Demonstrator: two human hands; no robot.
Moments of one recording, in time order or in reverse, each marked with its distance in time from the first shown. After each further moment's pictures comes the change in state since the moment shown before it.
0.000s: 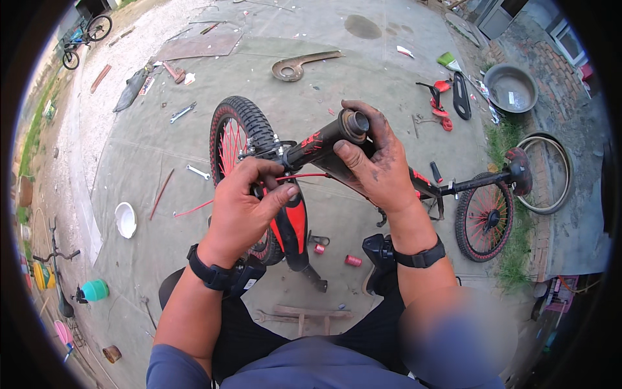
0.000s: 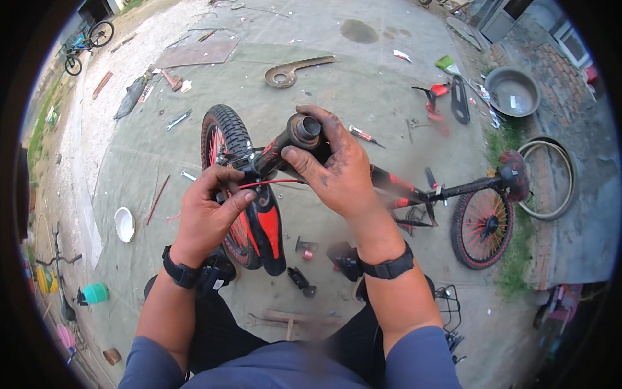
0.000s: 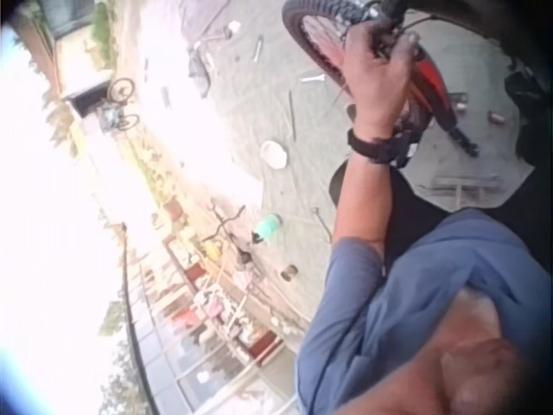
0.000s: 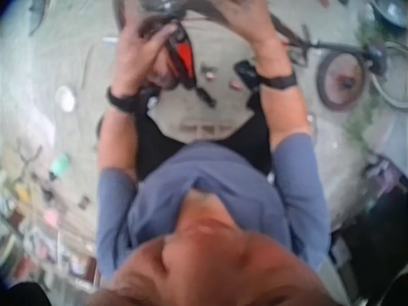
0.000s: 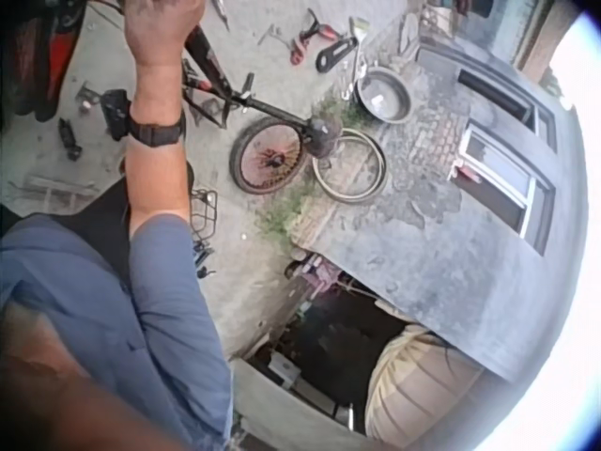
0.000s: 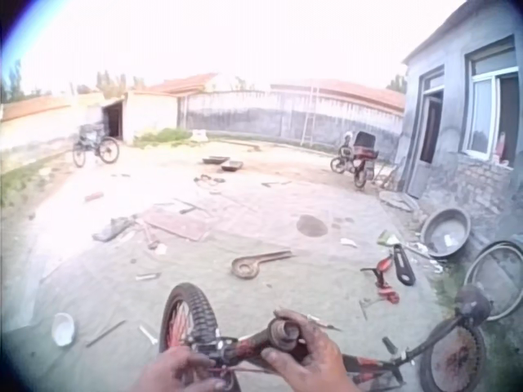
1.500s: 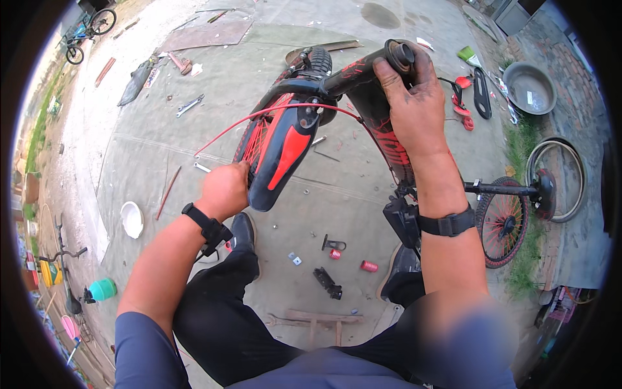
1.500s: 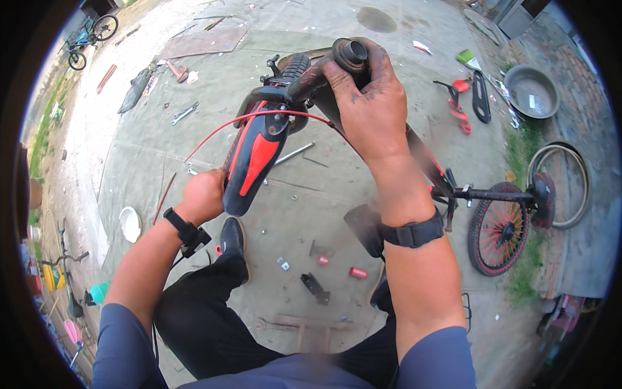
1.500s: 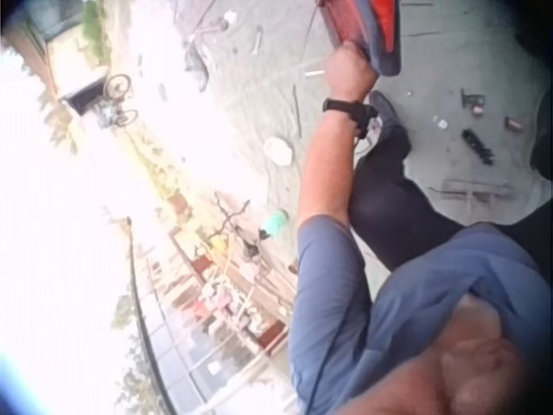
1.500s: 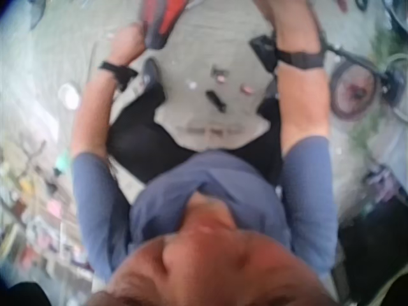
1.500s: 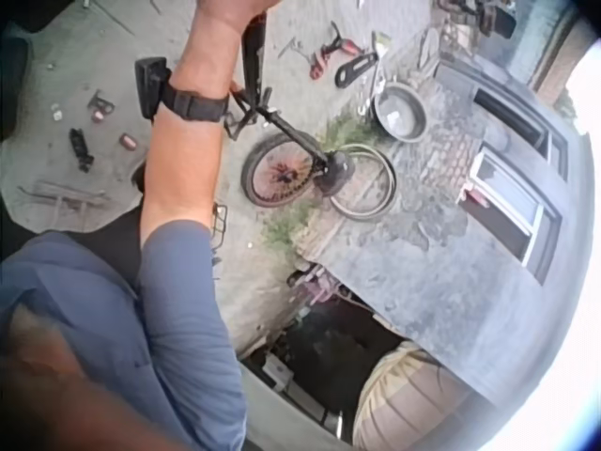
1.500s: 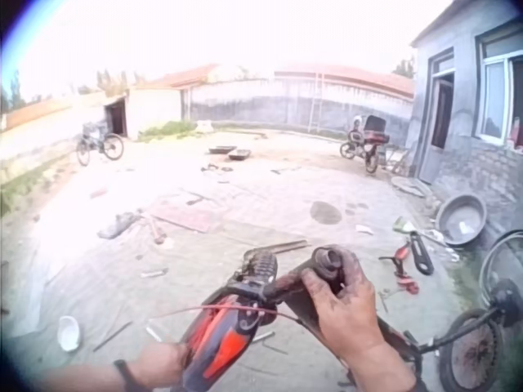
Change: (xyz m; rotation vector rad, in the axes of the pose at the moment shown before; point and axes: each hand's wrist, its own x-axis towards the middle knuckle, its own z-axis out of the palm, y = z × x) left_hand 0.047 -0.169 -0.040 0.884 -0.375 -0.093; right_hand 0.104 0.061 0.008 -0.092 0.286 -0.126
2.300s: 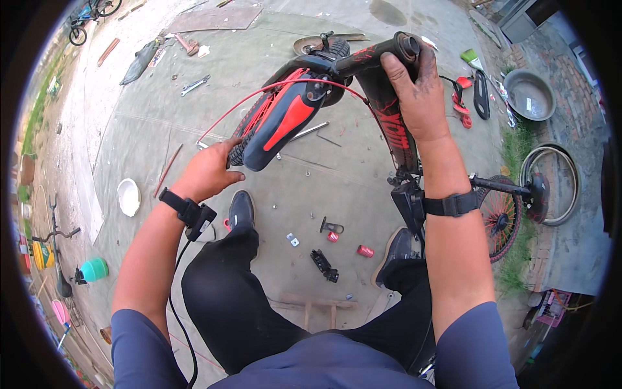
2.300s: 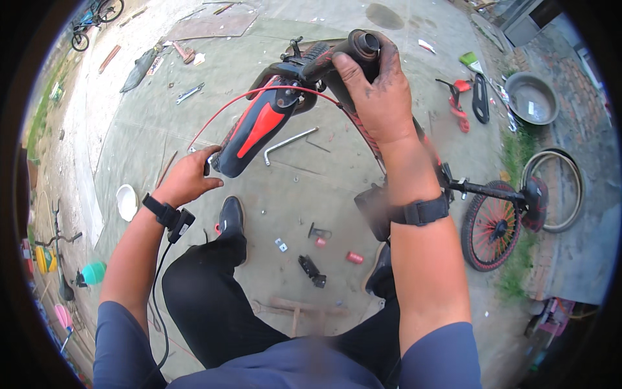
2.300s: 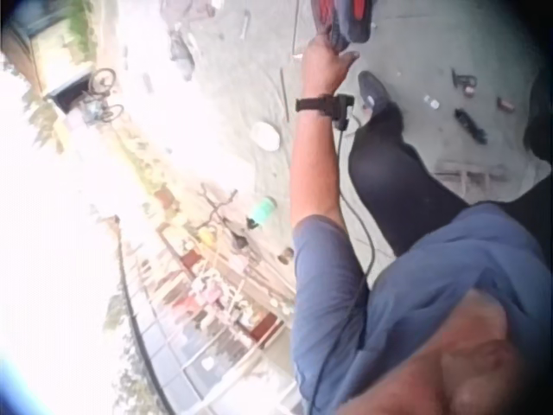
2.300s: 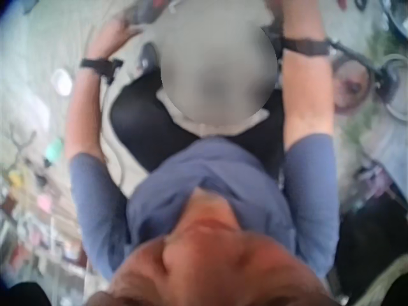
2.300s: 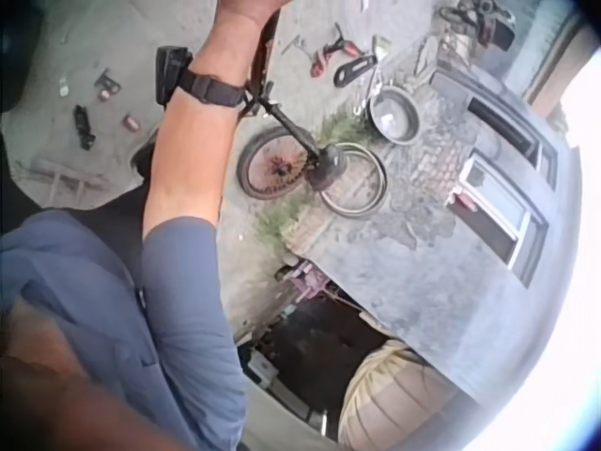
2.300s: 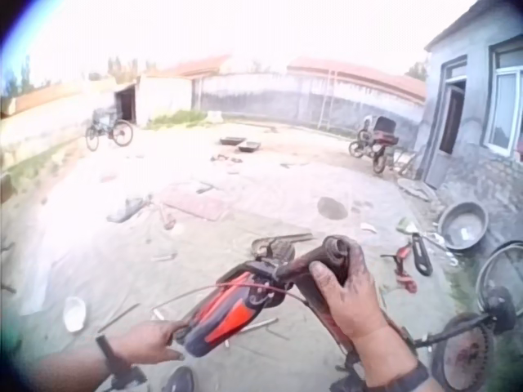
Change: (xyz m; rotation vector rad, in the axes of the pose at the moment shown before) left_hand -0.048 -0.017 -0.053 -0.256 -0.142 -0.092; right_hand -0.014 -0.013 -0.002 -0.220 -0.082 -0.019
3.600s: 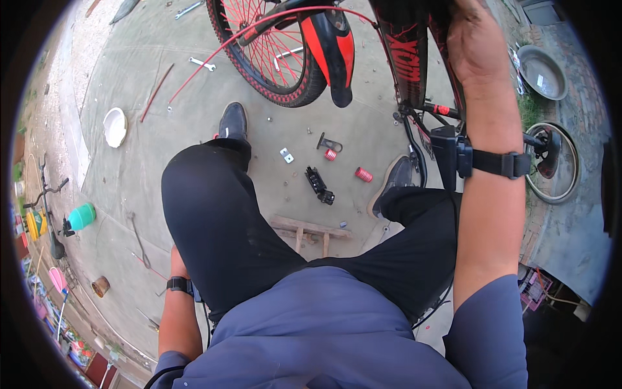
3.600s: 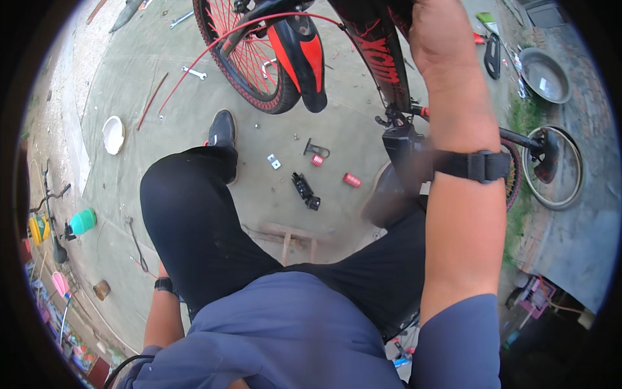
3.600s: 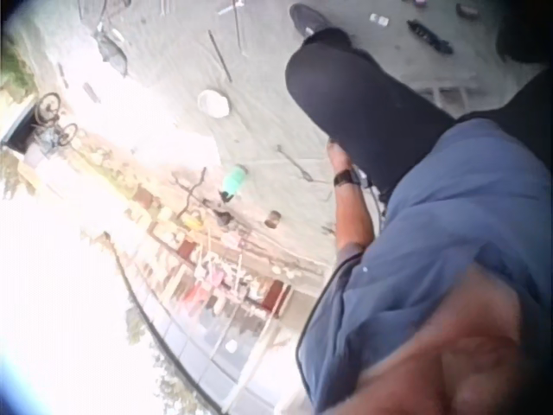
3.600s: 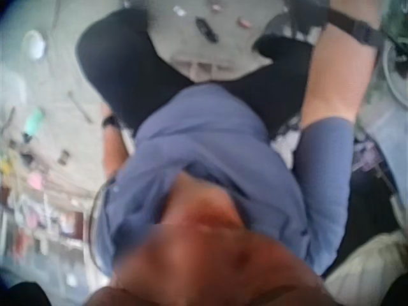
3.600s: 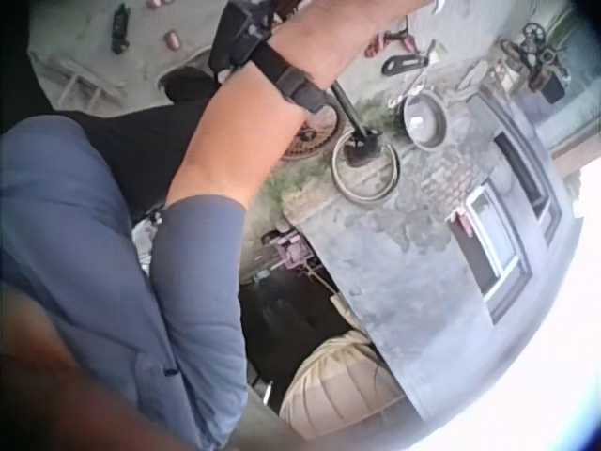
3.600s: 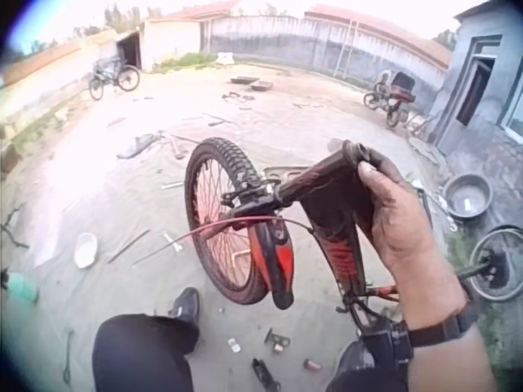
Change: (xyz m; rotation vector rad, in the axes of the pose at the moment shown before) left_hand -0.401 -0.100 0.222 -0.947 0.246 -0.984; right_hand -0.044 -0.056 -0.045 0.804 -0.231 0.369
